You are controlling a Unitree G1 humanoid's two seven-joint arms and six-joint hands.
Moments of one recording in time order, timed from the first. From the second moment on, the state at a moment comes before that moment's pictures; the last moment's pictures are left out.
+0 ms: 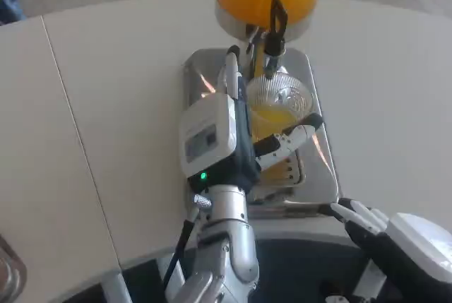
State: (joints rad) left arm -0.71 -0.06 -0.38 0.57 0.66 0.21 0.65; right arm 0.24 -0.21 0.06 -0.96 -0.95 0.33 0.76
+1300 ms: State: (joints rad) left arm -0.67 -0.07 -0.34 0.60 0.63 0.17 0.83; right arm 0.24 -0.23 0.05 -0.94 -0.91 0.33 0.74
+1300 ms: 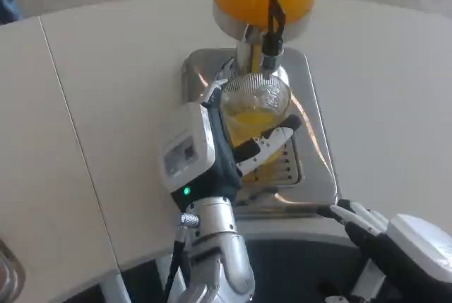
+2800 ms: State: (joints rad) left arm -0.56 0.19 -0.36 0.45 0.68 -0.01 0.70; right arm 0.19 -0.24 0.11 -0.88 -0.91 0.34 0.70
